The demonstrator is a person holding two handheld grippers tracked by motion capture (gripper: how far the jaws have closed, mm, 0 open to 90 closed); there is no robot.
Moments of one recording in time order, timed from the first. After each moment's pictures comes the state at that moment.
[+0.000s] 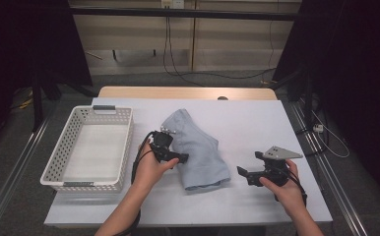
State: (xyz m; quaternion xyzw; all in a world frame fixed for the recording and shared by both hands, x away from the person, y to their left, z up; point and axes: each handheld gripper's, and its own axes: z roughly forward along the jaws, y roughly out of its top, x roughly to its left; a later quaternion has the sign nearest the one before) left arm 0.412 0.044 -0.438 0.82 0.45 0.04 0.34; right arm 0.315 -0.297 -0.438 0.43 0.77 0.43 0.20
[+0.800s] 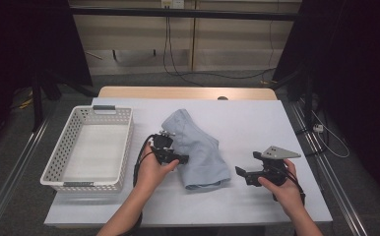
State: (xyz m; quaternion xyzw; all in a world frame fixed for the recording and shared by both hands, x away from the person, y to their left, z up) left arm 0.413 0.043 -0.452 0.81 0.46 0.01 0.36; right arm 0.317 -0.294 -0.440 0.43 0.77 0.44 0.19
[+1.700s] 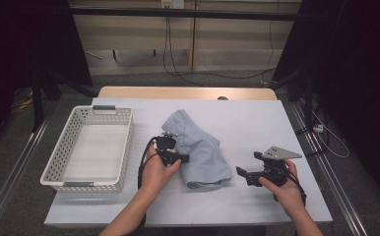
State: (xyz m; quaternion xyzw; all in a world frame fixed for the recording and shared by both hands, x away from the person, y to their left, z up) left arm 0.405 0.034 -0.449 0.79 0.49 -0.01 0.36; right arm 0.315 -0.295 -0.439 0.43 0.77 0.44 0.19
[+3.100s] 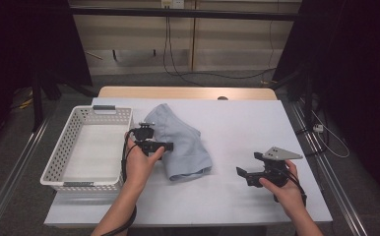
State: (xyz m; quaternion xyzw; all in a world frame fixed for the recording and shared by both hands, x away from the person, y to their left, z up) left arm 0.432 0.086 -0.444 0.74 0.57 0.03 0.37; right arm 0.313 -0.296 -0.438 0.43 0.77 0.44 0.19
